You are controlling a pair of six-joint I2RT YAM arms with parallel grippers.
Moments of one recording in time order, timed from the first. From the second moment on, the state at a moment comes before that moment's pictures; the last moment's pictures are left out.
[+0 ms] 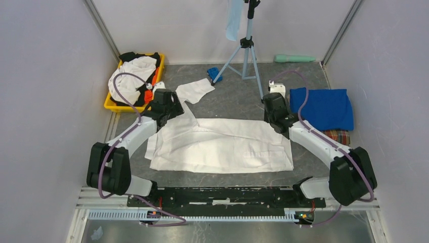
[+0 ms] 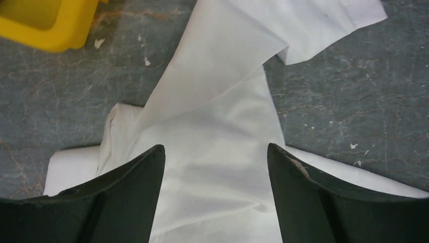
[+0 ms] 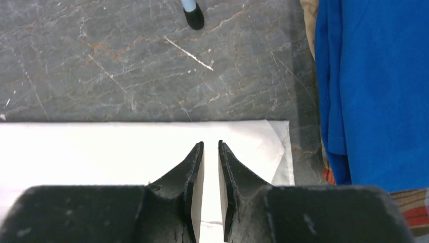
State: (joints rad) left arm -0.25 1.38 0.83 -0.17 -0.26 -0.52; right arm 0.45 1.38 0.89 -0.27 0.48 0.30
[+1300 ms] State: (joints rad) left arm -0.45 1.73 1.41 -0.60 -0.23 -0.26; right arm 0.46 0.91 0.61 -0.33 0.32 0.28
